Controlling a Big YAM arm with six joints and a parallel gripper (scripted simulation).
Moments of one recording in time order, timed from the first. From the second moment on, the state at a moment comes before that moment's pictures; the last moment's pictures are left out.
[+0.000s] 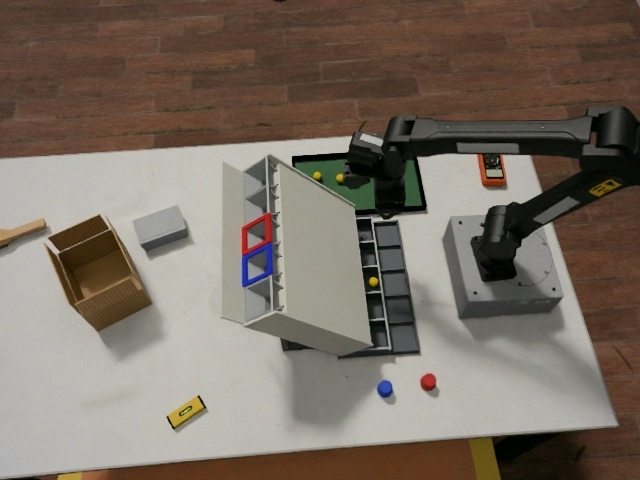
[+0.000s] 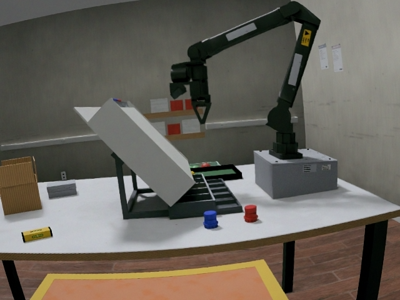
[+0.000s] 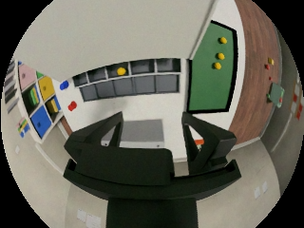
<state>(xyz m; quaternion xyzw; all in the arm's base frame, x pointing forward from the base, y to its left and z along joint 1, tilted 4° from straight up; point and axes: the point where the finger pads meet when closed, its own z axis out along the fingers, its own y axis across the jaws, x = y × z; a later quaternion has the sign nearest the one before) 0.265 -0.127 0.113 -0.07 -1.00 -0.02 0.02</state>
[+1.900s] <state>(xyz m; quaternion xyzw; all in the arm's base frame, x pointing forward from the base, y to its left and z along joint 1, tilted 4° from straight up) 0.276 -0.336 0.009 -0.06 -1.00 -0.04 0.04</state>
